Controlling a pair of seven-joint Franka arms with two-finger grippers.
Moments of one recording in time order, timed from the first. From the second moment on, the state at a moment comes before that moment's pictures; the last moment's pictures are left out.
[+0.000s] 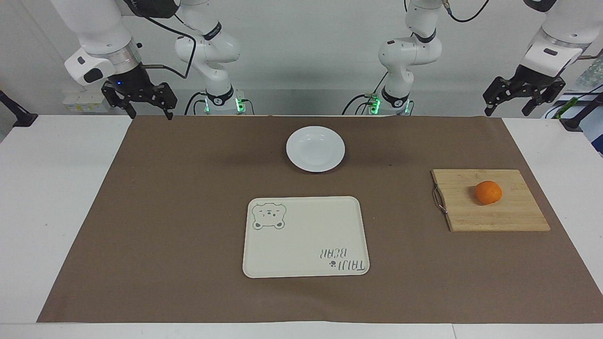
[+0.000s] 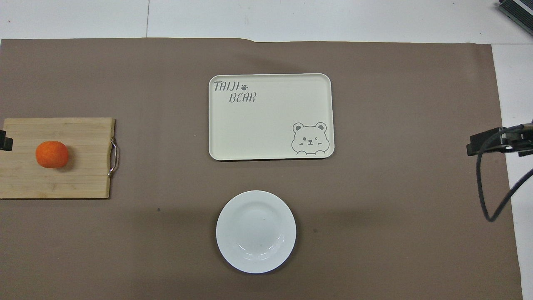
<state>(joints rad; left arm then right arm) 0.09 -0.03 -0.06 -1.48 0.04 1.46 0.12 0.01 -0.02 -0.03 -1.54 -0.02 1.46 0.02</state>
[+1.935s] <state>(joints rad) 0.12 0.00 -0.05 -1.49 0.04 1.54 0.12 0.01 -0.02 -0.03 -1.54 -0.02 1.46 0.02</state>
